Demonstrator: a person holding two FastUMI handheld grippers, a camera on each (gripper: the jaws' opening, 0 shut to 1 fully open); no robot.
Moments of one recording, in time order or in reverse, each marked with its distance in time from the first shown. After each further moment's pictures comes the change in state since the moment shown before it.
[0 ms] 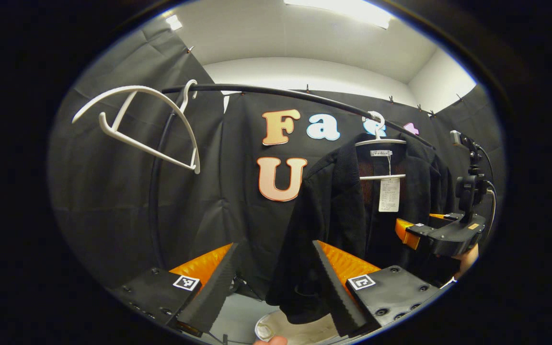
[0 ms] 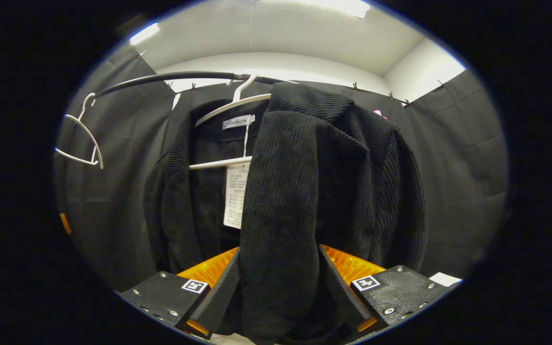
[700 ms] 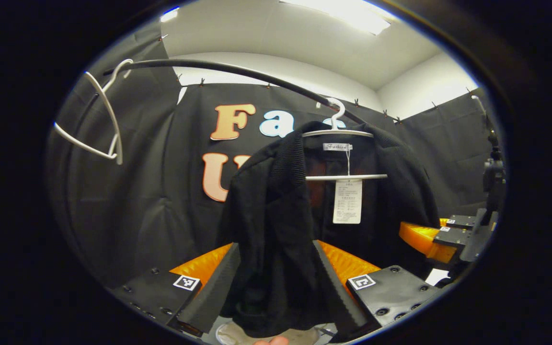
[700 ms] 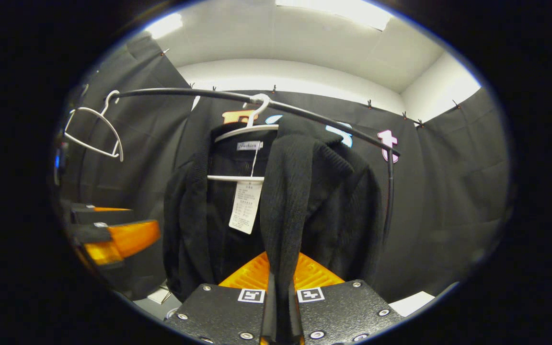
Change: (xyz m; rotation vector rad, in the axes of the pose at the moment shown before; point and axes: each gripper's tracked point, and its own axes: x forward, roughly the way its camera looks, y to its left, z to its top) left arm 0.094 -0.142 -0.007 -0.069 -0.019 -0.322; right arm -0.063 -0.013 0.037 -0.086 -0.048 0.101
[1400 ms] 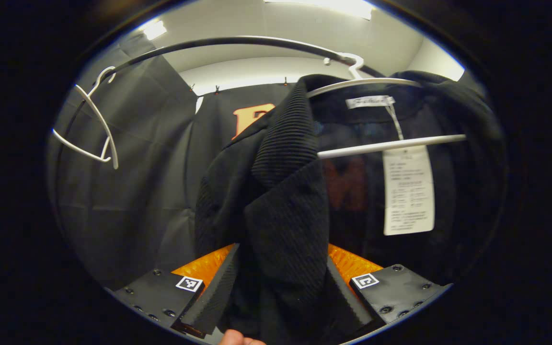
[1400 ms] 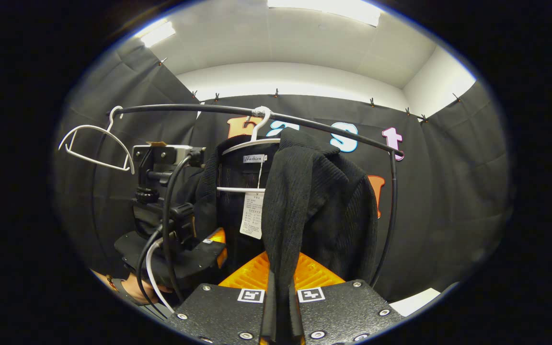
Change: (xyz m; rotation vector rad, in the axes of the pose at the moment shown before) left arm 0.092 0.055 -0.035 0.120 -0.036 0.358; right arm -0.013 0.002 0.009 0.048 -0.010 0.044
